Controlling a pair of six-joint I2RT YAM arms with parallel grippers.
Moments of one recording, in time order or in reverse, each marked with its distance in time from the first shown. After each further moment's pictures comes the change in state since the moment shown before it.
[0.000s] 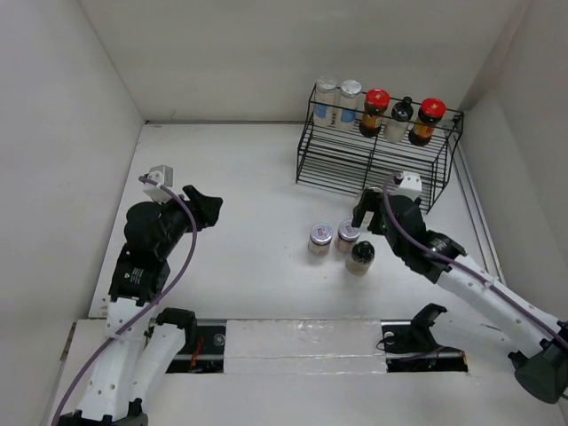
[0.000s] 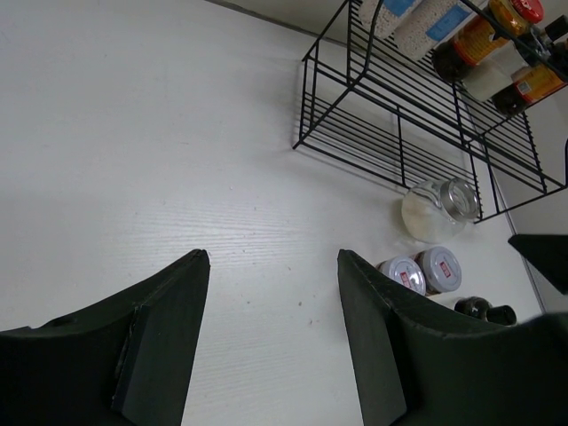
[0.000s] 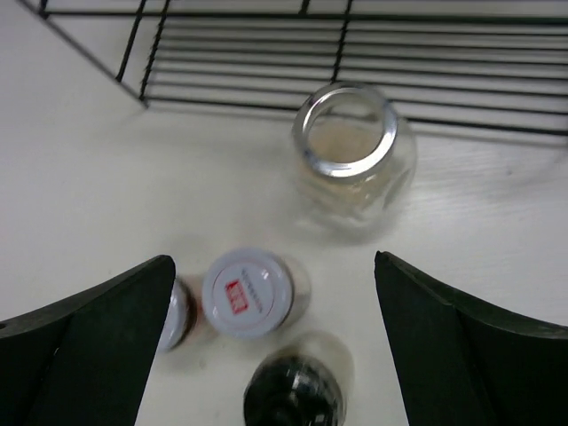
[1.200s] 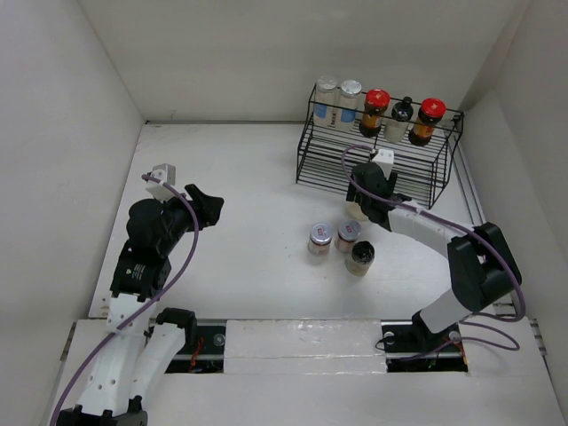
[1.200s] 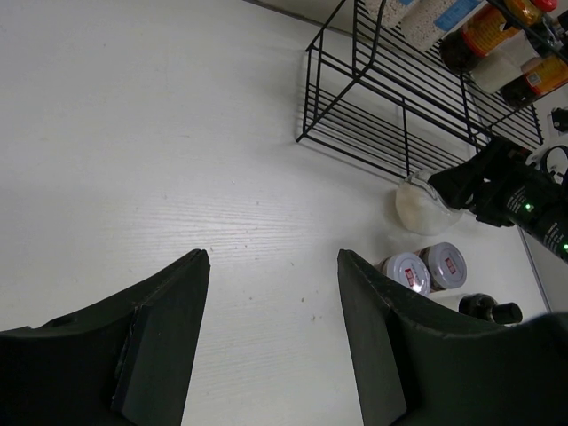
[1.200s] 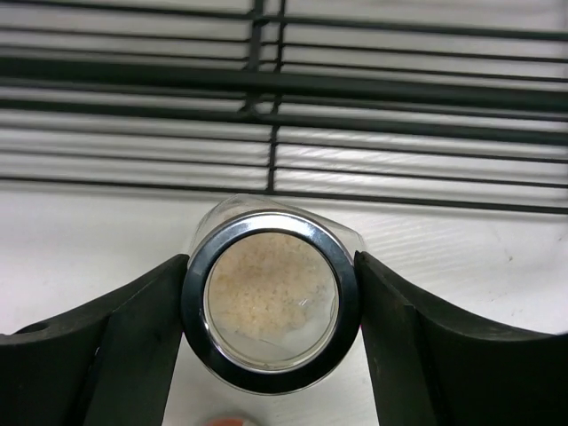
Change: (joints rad) left arm 0.000 0.020 0.000 0.000 0.006 0.005; right arm -0.236 0.652 0.172 0.342 0.057 -0.144
